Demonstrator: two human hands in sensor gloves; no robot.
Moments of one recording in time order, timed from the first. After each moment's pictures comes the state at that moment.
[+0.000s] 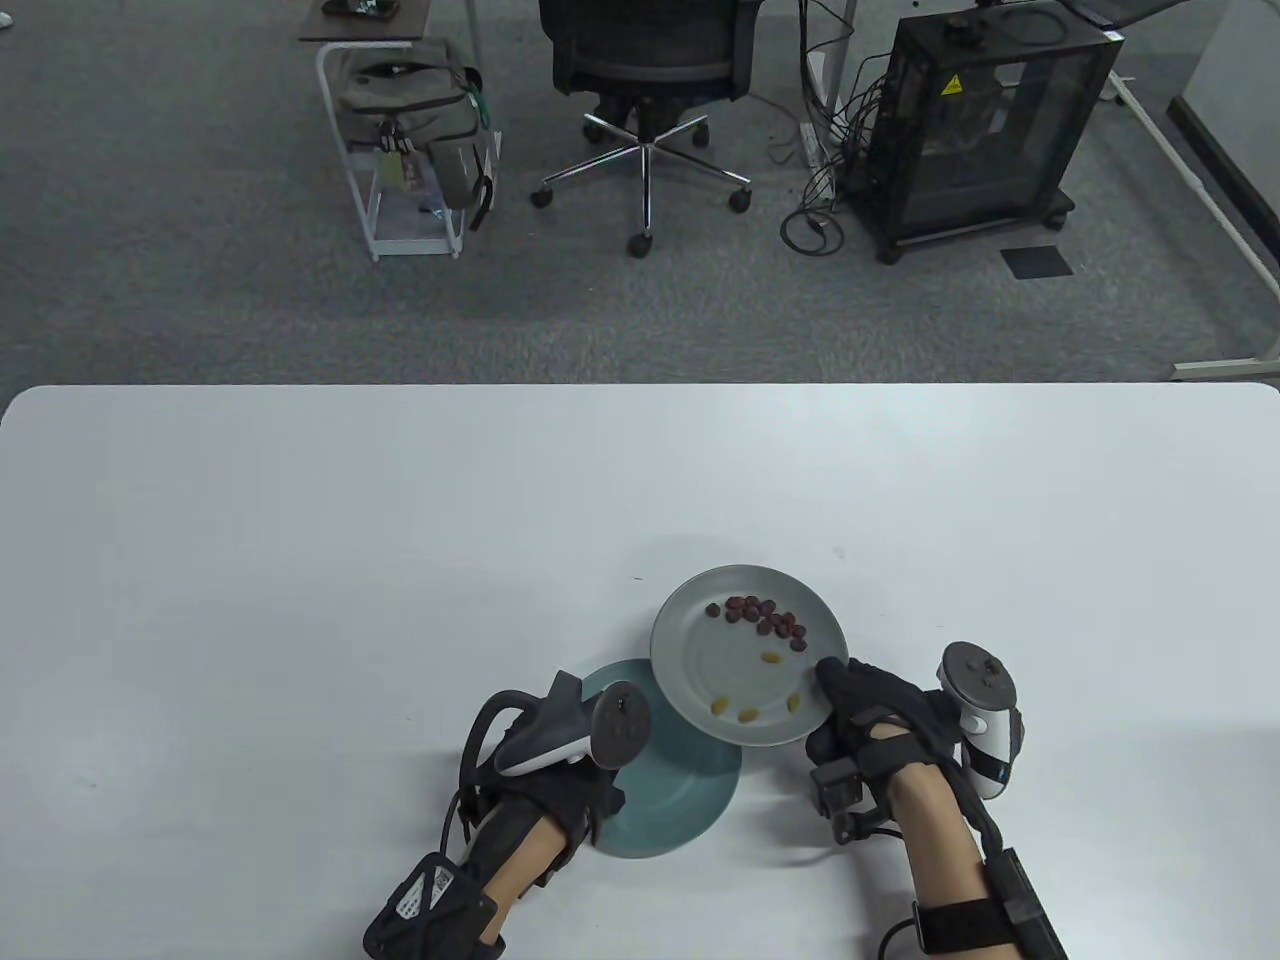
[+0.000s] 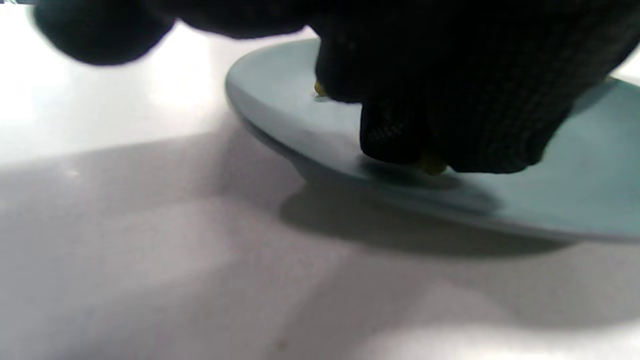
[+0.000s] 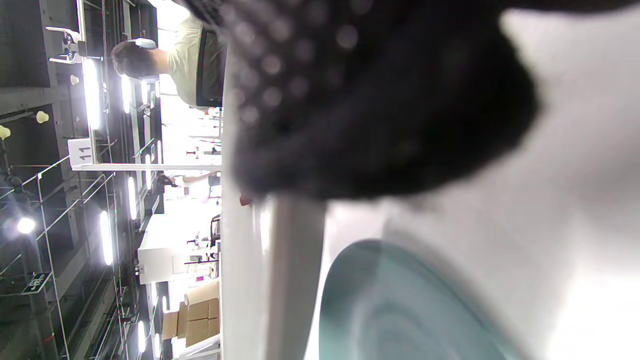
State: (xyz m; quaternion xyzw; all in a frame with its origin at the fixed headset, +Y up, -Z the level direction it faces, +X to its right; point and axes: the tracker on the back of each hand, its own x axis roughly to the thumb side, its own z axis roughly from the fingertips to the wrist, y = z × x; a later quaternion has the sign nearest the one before) left_hand -0.093 -0.731 -0.325 -0.17 -0.21 0.00 0.96; right_hand 0.219 -0.760 -0.344 -0.14 0.14 0.72 0.67
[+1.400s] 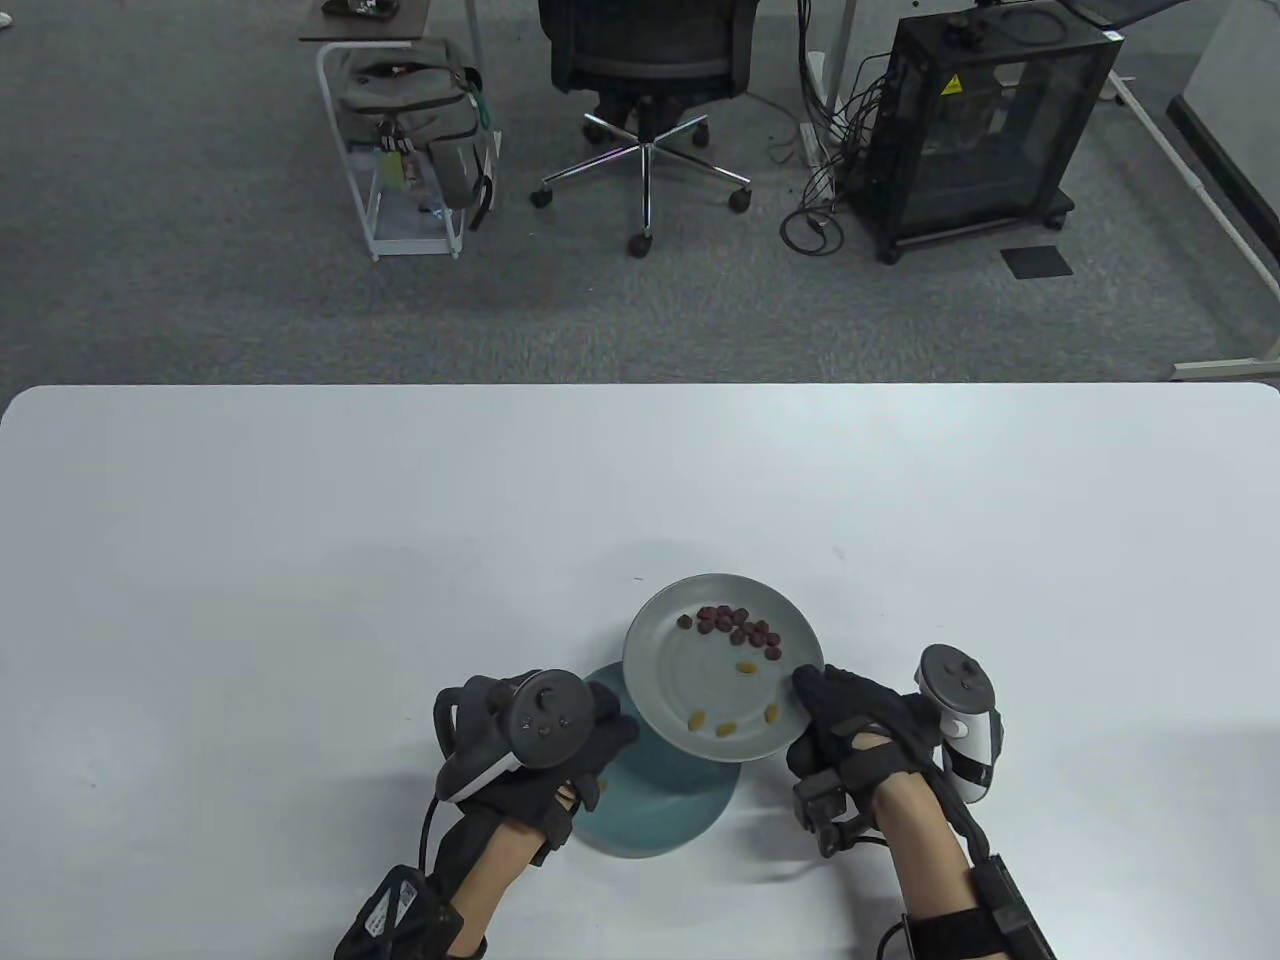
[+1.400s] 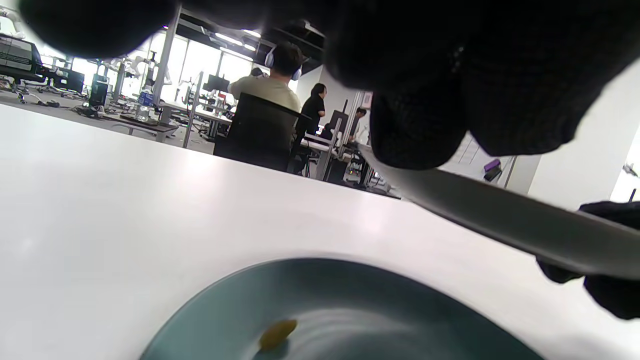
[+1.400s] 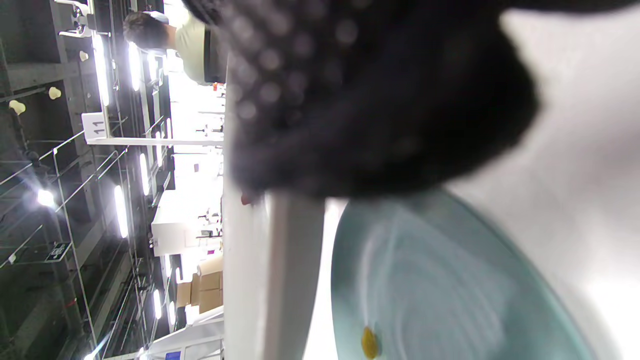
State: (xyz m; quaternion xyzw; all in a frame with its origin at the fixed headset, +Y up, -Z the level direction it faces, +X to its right) left_hand -0.123 -0.659 -0.304 0.07 -0.18 0.17 0.97; right_hand 0.196 -0.753 -0.336 -0.10 0.16 0.72 0.67
